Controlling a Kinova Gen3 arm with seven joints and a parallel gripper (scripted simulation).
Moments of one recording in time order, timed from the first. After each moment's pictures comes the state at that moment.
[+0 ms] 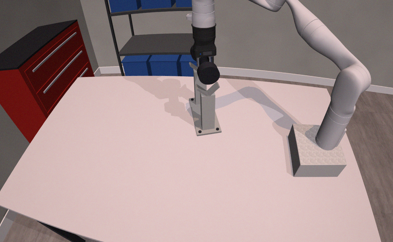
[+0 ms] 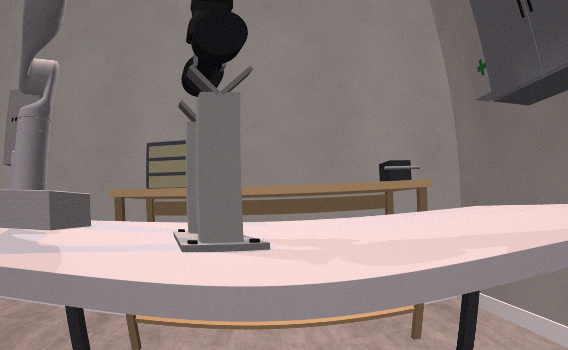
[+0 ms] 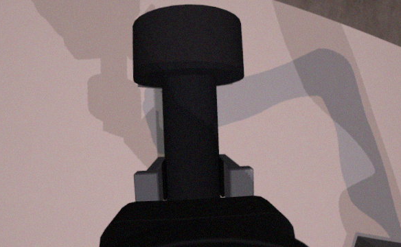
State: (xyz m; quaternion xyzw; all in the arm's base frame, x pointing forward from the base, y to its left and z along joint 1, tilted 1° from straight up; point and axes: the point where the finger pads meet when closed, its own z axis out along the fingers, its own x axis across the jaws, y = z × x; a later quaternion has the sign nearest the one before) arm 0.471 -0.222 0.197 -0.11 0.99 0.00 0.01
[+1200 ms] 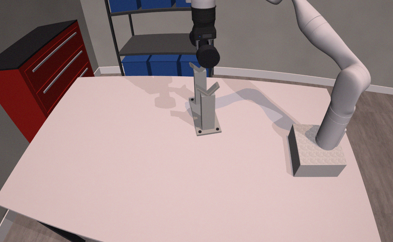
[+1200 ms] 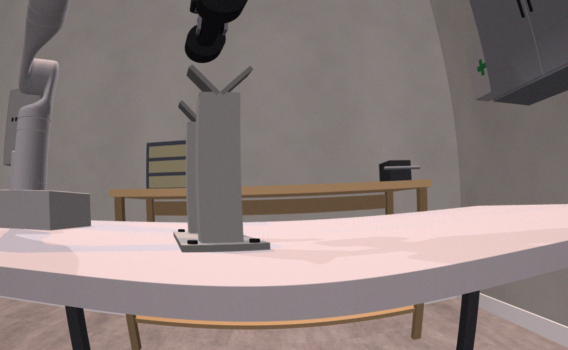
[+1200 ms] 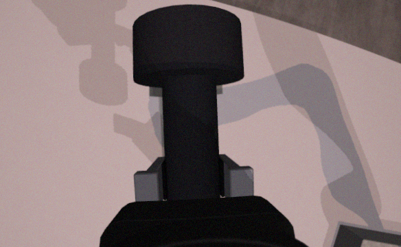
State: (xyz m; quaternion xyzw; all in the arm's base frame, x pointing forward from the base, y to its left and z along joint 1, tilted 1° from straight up) arm 0.470 -0.222 0.263 -0.11 0.99 0.00 0.01
